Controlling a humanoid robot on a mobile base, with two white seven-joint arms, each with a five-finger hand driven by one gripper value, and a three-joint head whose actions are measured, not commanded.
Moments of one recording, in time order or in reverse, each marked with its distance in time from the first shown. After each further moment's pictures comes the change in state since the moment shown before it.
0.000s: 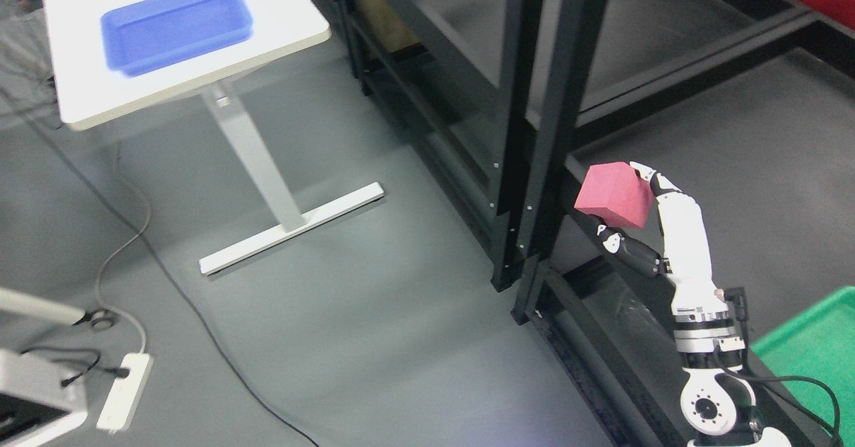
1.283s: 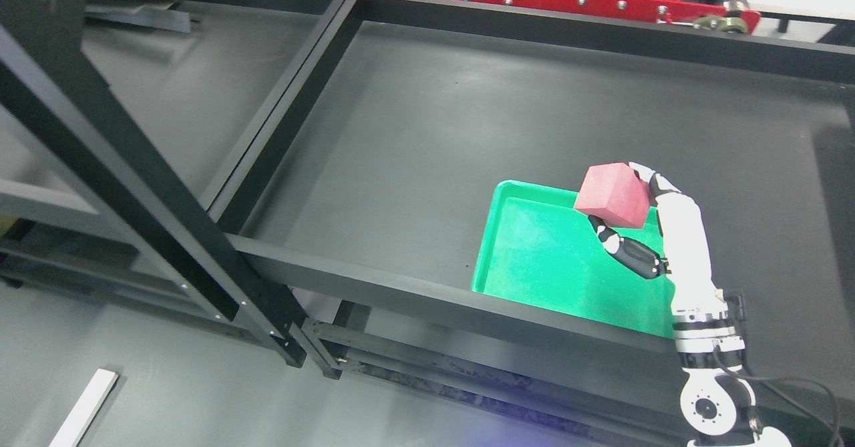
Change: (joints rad) left arm 0.000 0.000 0.000 0.000 0.000 0.000 0.000; right arm -0.001 -0.002 0.001 0.003 0.000 0.000 0.000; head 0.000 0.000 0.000
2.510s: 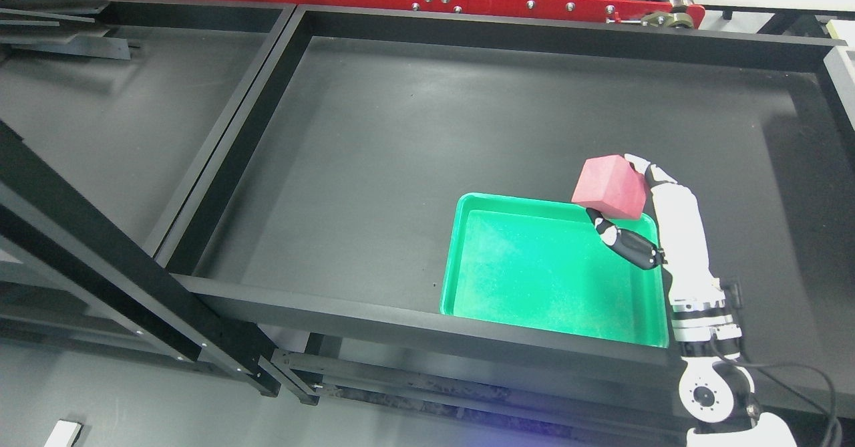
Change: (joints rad) left arm 0.000 0.000 0.000 0.000 0.000 0.000 0.000; right arm -0.032 -0.012 0.012 0.029 0.015 0.000 -0.005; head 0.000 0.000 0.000
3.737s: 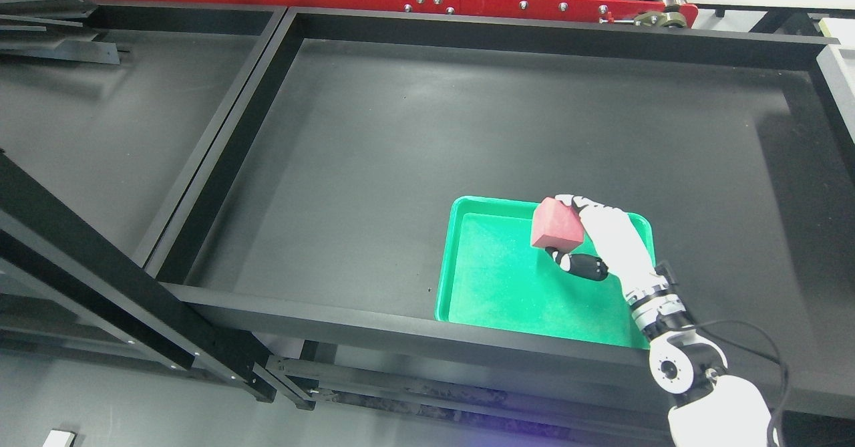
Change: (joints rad) left arm 0.000 0.000 0.000 0.000 0.000 0.000 0.000; right arm -0.123 -0.044 0.110 0.216 0.174 0.069 0.136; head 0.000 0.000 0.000
